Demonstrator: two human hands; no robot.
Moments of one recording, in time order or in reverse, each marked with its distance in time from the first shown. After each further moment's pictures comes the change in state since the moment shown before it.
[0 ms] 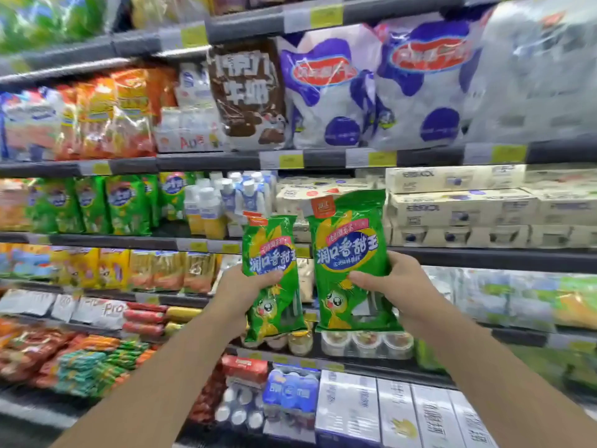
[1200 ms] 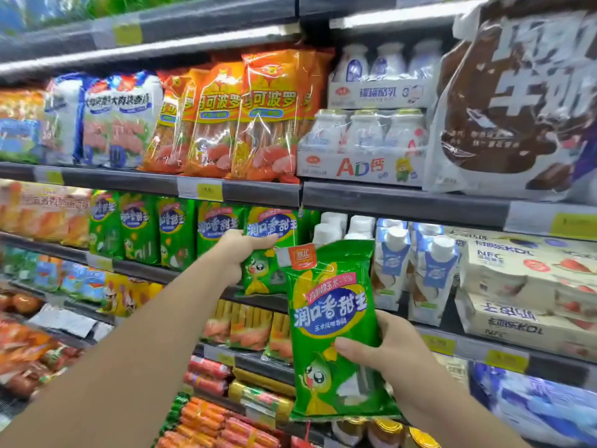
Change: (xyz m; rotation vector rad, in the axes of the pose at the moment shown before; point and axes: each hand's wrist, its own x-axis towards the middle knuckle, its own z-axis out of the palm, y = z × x) left_hand 0.316 0.098 -0.284 0.027 0.140 -0.035; right_hand 0.160 0.006 0.331 0.005 -0.297 0.102
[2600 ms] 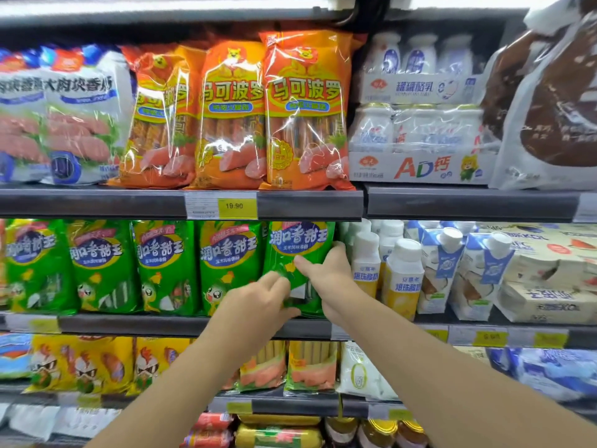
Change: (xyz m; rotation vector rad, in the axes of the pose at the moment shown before) left_hand 0.060 -0.063 -0.083 1.272 -0.106 1.394; right_hand 0.191 -0.043 0.147 -0.107 0.600 -0.056
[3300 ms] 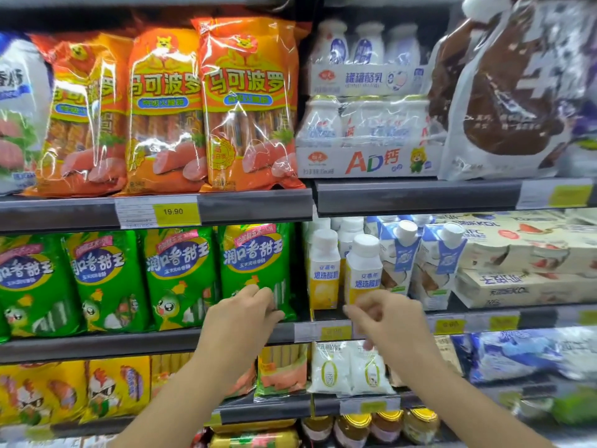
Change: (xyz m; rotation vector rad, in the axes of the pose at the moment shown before) left_hand 0.021 0.041 0.029 -0.126 -0.066 -0.270; right_hand -0.054 0.051 -0.140 -0.535 0.102 -0.198
